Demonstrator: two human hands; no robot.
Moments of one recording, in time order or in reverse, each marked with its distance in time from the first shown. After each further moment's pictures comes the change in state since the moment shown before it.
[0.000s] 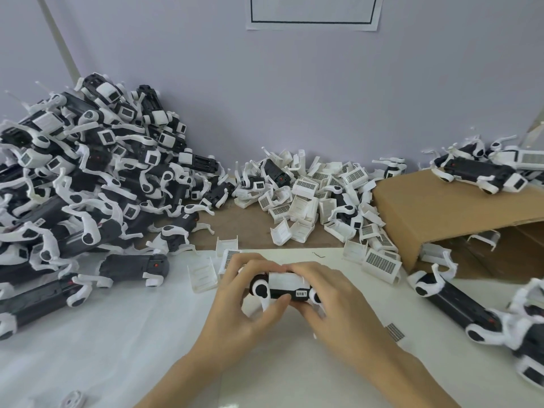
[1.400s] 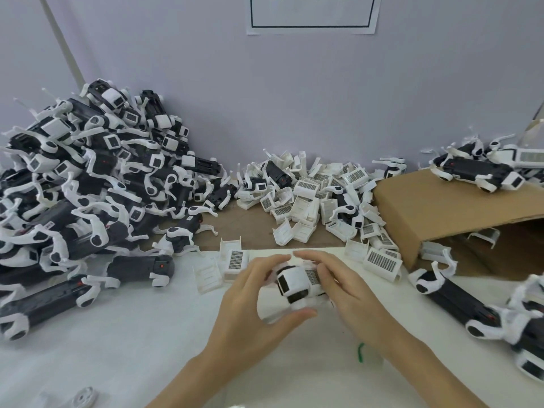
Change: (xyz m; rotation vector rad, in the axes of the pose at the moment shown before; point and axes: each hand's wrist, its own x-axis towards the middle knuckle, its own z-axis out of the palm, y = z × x) left_hand -0.003 0.007 0.009 0.267 0.047 0.159; right_hand 0.008 0.014 -0.008 0.630 -0.054 0.249
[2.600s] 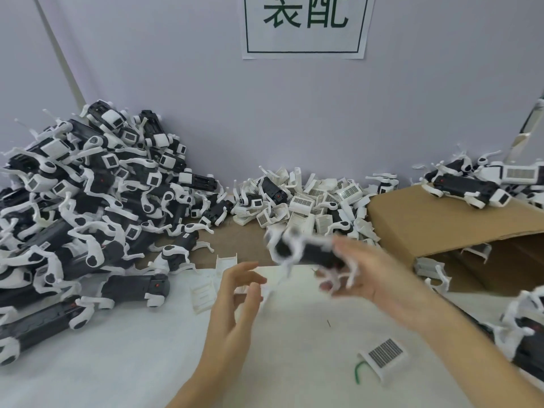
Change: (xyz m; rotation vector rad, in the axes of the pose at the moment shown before) left_hand 0.005 -0.001 -0.003 -0.404 0.119 -0.348; right_hand 0.031 -0.040 -0.061 0.436 -0.059 0.328
